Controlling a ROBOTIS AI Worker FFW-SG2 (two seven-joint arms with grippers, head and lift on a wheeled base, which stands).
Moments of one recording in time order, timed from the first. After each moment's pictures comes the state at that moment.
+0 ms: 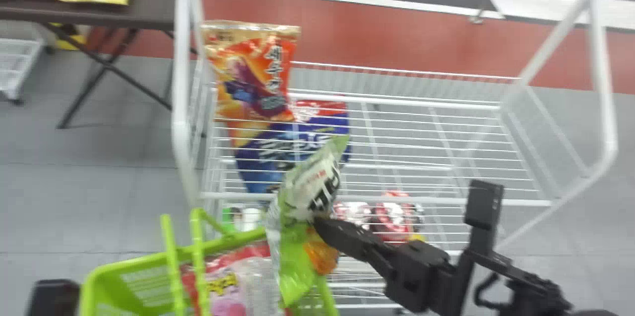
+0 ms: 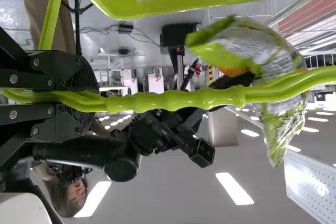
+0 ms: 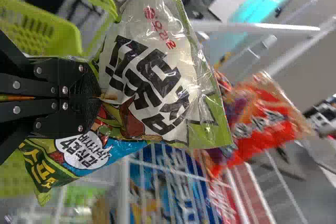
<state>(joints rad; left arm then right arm) 0.56 0.12 0.21 -2.19 0.40 1.57 -1.36 0.59 -0.06 -0.14 -2.42 -0.58 1.09 0.49</state>
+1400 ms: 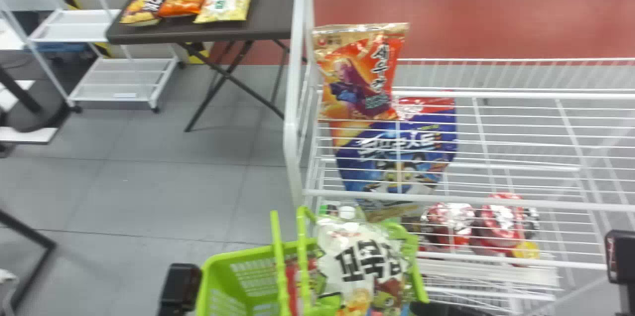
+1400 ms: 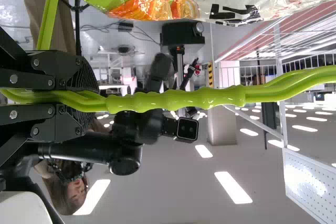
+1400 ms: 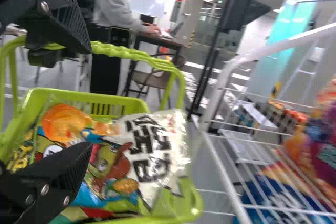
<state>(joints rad) 0.57 0.12 0.21 -2.19 0.41 1.57 -1.37 0.57 -0.03 -0.40 -2.37 -0.86 1.49 0.62</state>
